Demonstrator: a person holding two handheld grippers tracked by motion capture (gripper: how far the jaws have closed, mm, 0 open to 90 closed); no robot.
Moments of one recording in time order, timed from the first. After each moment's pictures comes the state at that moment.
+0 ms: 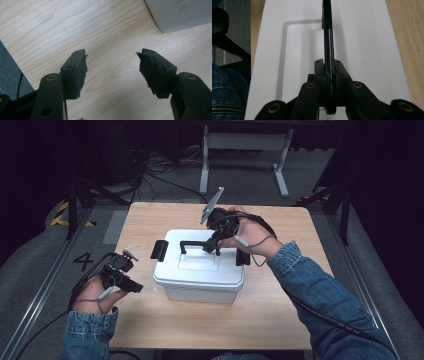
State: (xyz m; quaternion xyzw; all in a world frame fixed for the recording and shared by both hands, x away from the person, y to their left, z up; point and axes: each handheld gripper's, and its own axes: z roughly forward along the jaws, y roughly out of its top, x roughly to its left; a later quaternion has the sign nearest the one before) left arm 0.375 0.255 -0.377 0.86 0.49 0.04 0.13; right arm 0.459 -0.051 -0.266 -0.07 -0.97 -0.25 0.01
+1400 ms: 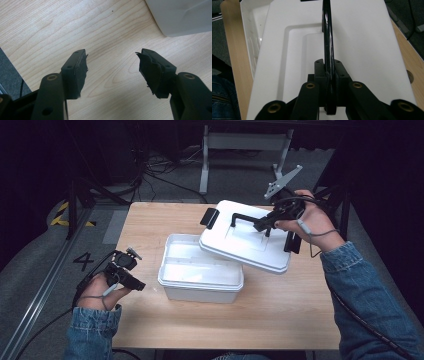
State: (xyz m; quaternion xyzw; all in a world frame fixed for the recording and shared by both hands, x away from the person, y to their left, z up) left arm 0.385 0.249 -0.380 0.87 0.49 0.04 0.12; right arm 0.471 -0.193 -0.225 -0.19 -0.93 -0.30 -0.06
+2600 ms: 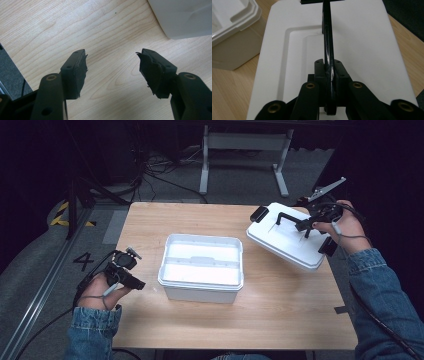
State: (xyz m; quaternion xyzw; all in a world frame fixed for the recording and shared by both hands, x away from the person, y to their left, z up) left arm 0.386 0.249 -0.382 0.86 0.49 0.04 0.12; right arm 0.510 -0.320 -0.284 -0.34 -0.90 -0.27 -0.09
